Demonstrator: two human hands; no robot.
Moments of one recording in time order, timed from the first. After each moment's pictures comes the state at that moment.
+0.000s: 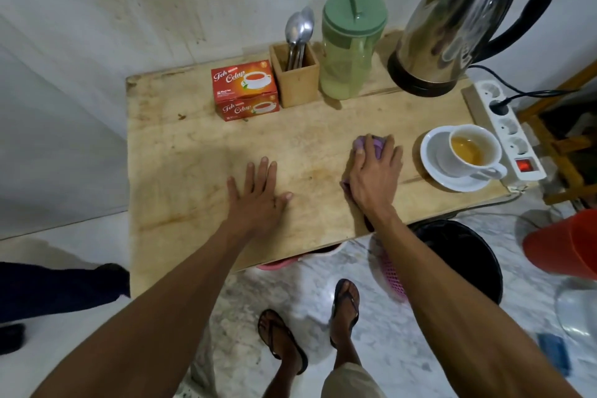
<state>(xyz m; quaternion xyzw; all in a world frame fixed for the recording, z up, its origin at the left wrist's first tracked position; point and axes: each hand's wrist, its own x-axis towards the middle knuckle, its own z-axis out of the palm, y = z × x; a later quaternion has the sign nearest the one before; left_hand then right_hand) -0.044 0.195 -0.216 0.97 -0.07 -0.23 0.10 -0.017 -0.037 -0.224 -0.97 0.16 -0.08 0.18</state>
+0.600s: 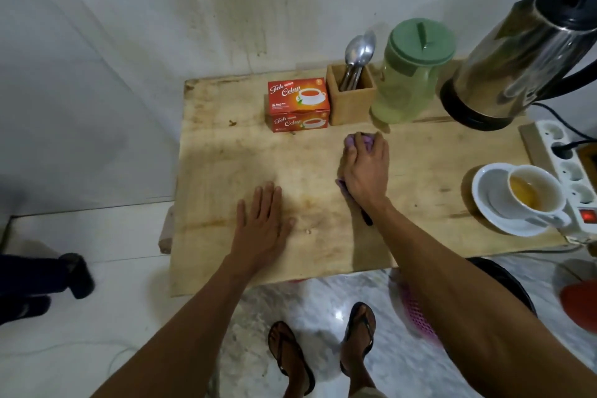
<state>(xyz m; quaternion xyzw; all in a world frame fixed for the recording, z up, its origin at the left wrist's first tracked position) -0.080 0.255 -0.230 0.98 -0.04 -0.15 0.12 0.045 0.046 -0.217 -0.97 0.04 -0.08 0.24</state>
